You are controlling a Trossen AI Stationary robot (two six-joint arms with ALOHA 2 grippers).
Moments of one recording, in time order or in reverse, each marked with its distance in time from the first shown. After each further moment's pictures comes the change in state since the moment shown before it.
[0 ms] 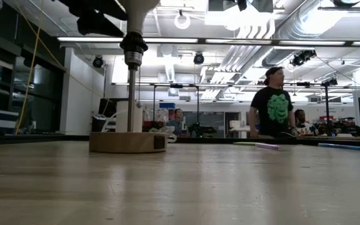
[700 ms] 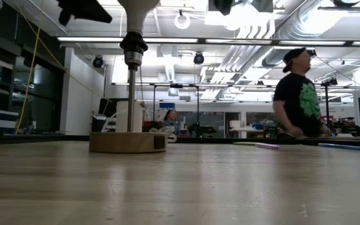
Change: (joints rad) left arm 0.101 -0.169 0.014 -0.032 -0.233 -0.015; right arm 0.184 0.145 0.002 -0.018 -0.283 0.184
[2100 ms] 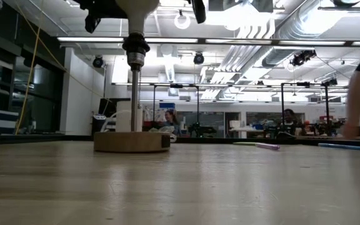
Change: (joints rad) left arm 0.152 0.119 0.048 0.093 0.507 -0.038; right arm 0.028 0.179 -0.002 0.345 0.257 0.007
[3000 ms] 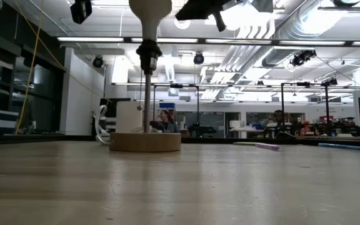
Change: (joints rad) left arm -0.183 -0.071 -0.002 -0.082 -0.018 -0.126; right arm -0.146 -0.105 0.000 -0.210 0.098 -0.083
